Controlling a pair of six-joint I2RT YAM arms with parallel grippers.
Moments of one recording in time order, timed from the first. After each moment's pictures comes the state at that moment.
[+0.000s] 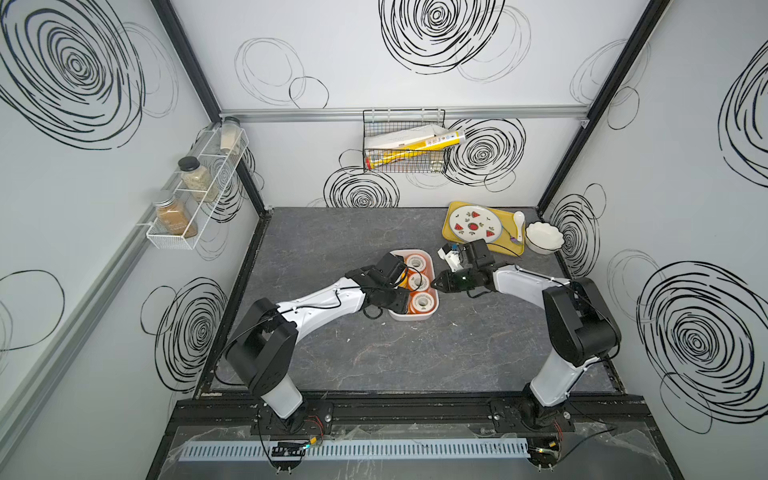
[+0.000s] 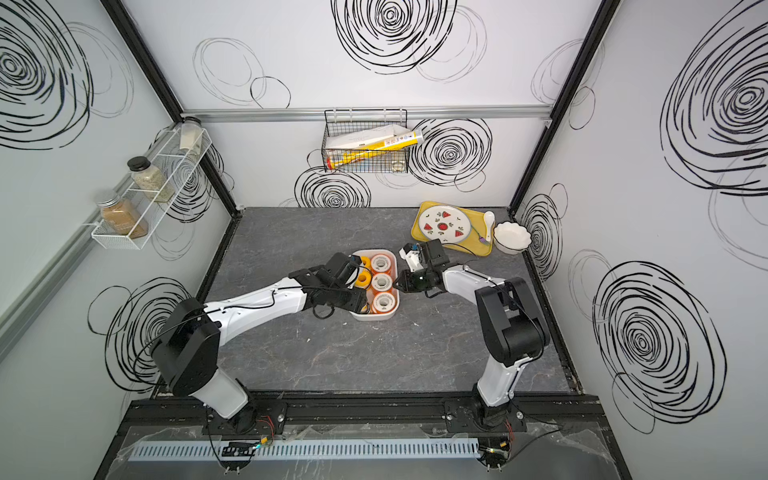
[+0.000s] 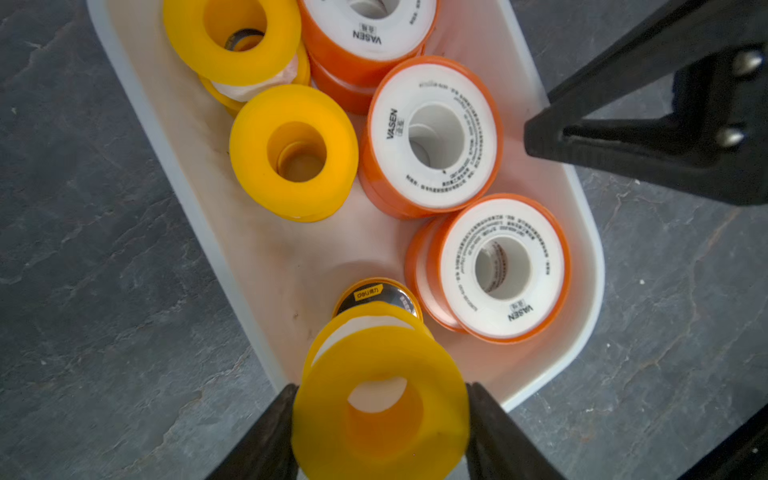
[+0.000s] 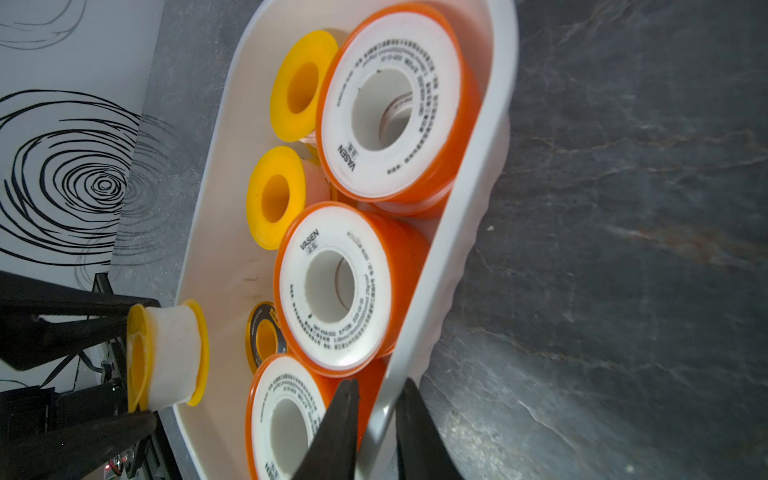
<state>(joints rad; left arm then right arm) -0.69 1.65 1.13 -0.52 0.04 -0.37 0.36 1.74 1.00 -0.23 -0.58 0.24</state>
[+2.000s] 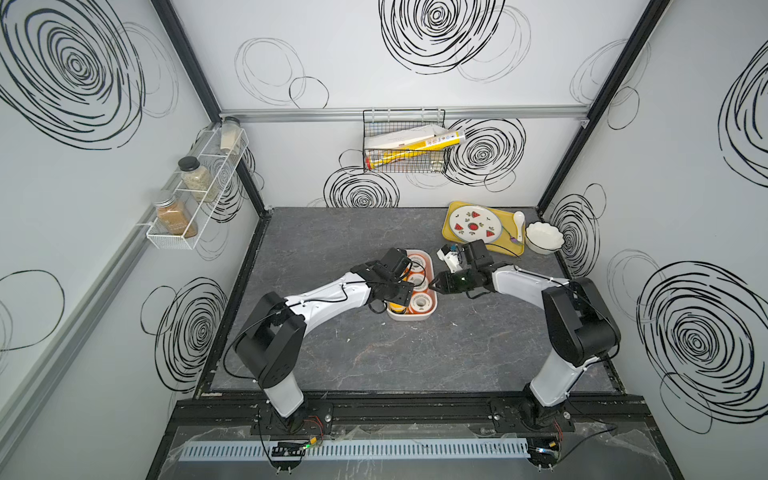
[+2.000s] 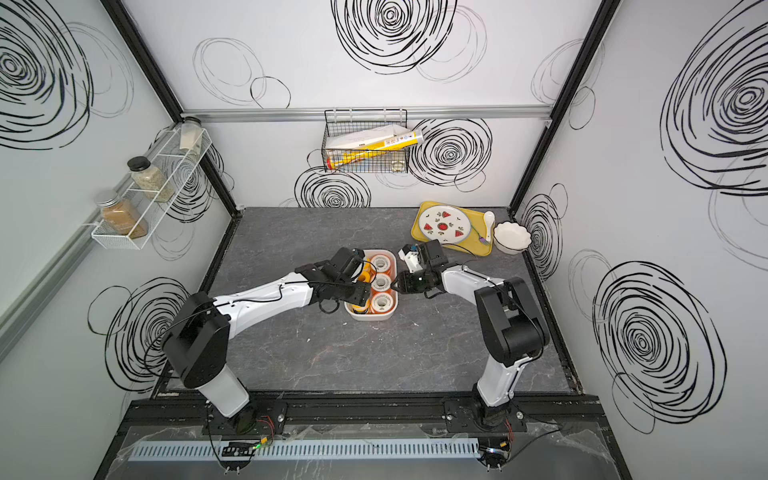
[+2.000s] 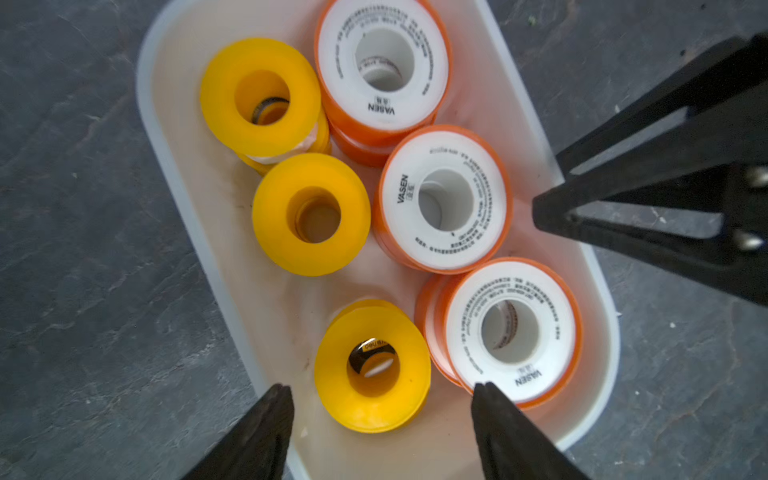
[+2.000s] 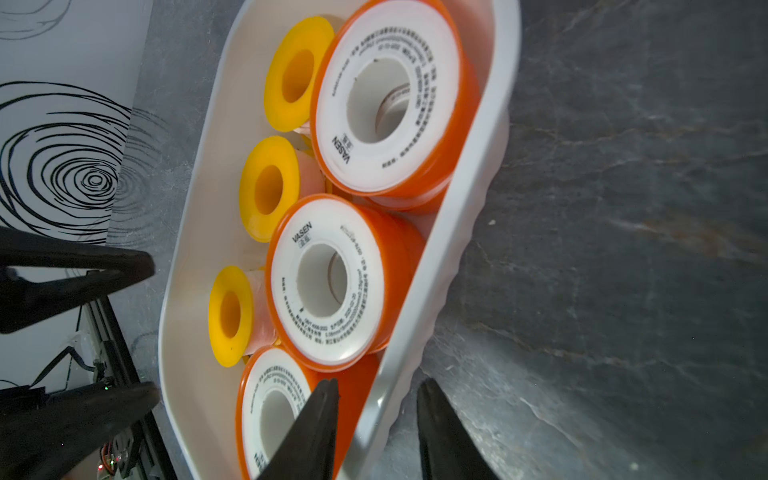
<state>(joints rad) -0.69 1.66 1.19 -0.52 -0.06 -0.35 0.37 1.73 1.00 -0.24 -0.55 0.23</state>
